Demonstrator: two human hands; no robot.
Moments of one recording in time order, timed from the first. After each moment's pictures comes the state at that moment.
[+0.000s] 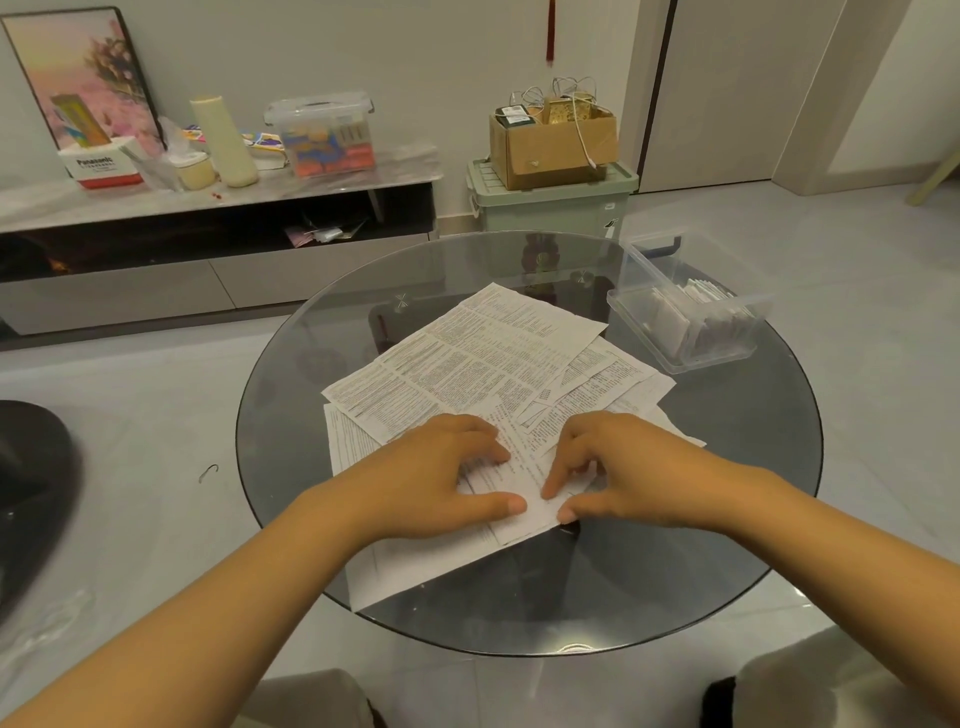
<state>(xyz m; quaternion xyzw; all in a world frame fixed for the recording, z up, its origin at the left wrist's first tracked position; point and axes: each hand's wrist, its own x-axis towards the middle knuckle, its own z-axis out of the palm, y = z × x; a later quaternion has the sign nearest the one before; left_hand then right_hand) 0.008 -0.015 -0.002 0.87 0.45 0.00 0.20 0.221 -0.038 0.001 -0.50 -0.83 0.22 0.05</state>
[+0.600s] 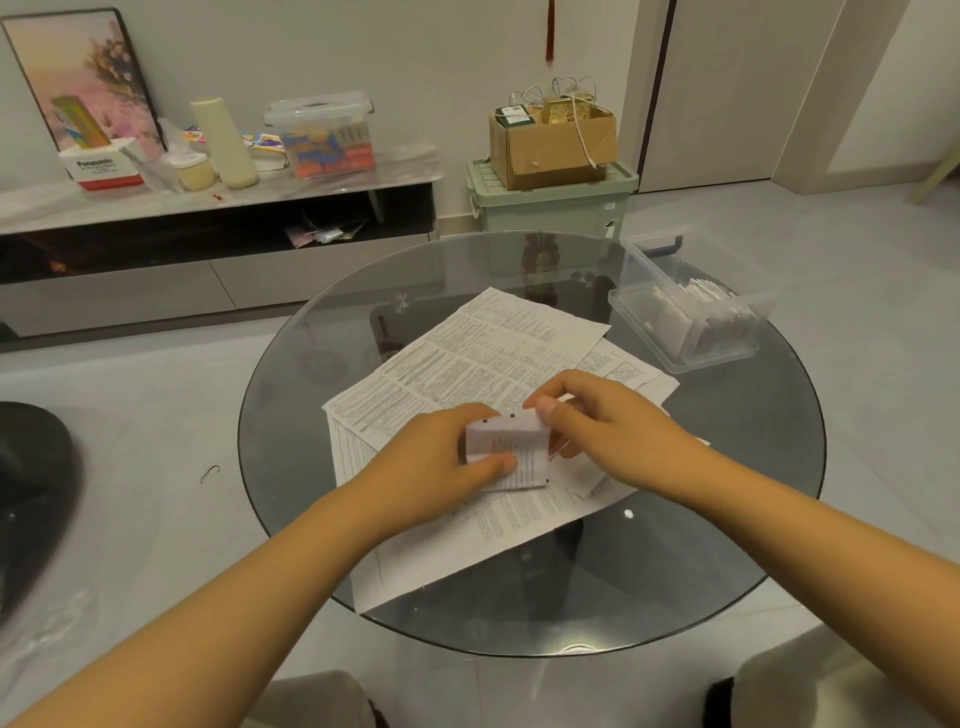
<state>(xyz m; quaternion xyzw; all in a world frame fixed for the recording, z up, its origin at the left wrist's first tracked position) 0.016 -0.015 -0.003 0.80 0.51 0.13 0.30 0.204 -0.027 0.003 -0.57 -0.68 0.36 0.28</state>
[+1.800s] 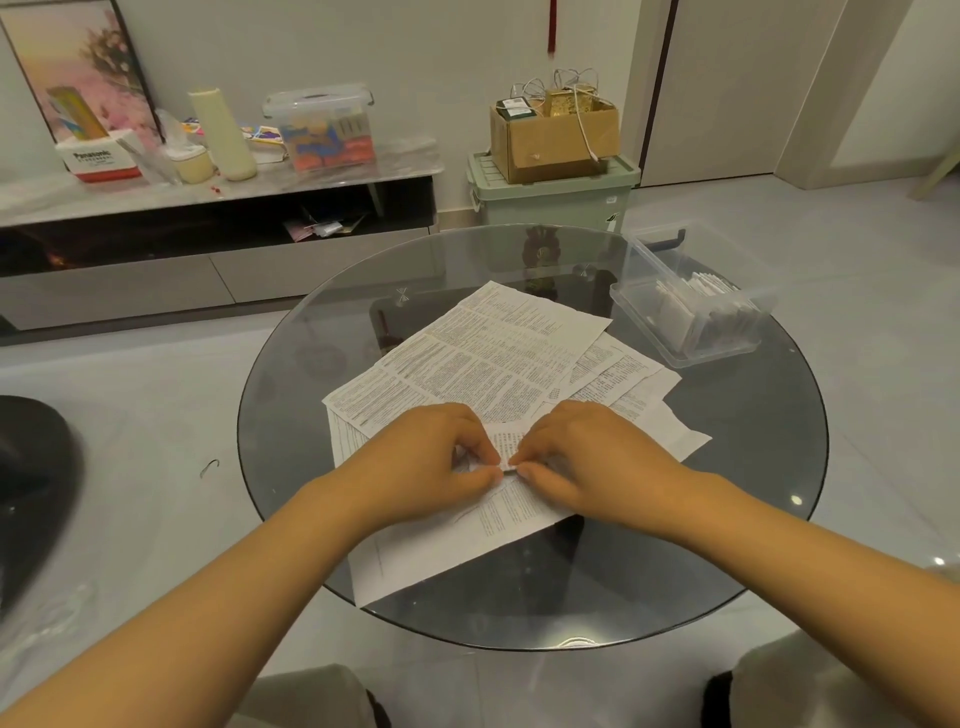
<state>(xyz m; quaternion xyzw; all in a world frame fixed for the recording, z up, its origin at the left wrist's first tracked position) 0.006 -0.009 -0.003 0.85 0.46 0.08 0.22 0.196 -0.028 -0.019 -0.50 -0.85 0.11 0.11</state>
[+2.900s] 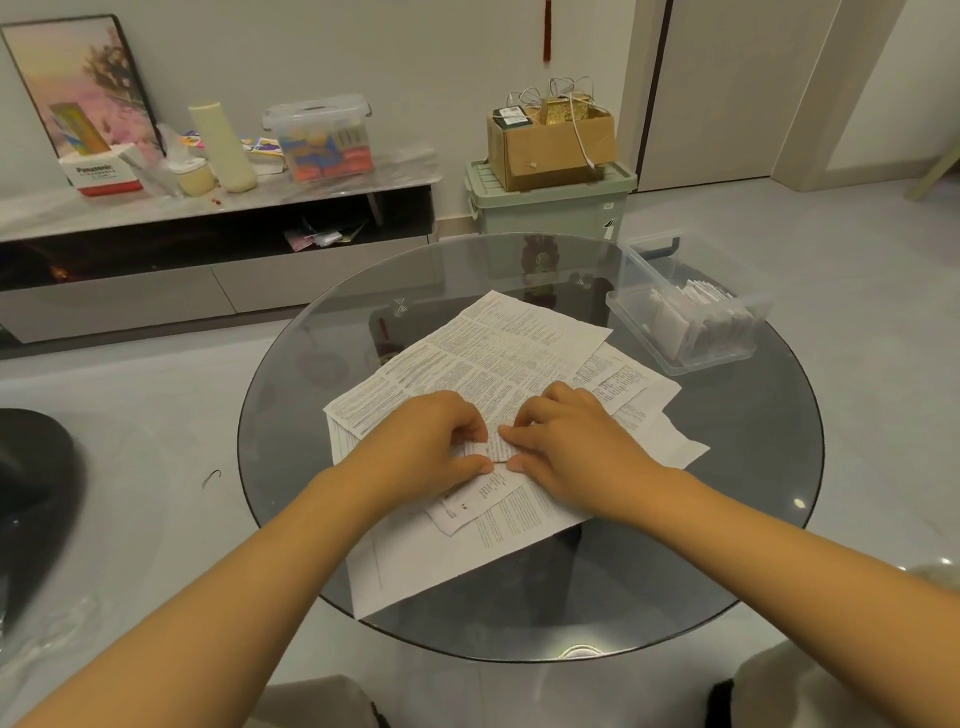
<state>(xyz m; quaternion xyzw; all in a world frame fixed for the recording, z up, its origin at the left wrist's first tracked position) 0.009 0.011 -0.008 0.84 0.50 0.08 0.16 0.190 -0.013 -0.025 -0.51 -0.86 0.03 0.07</state>
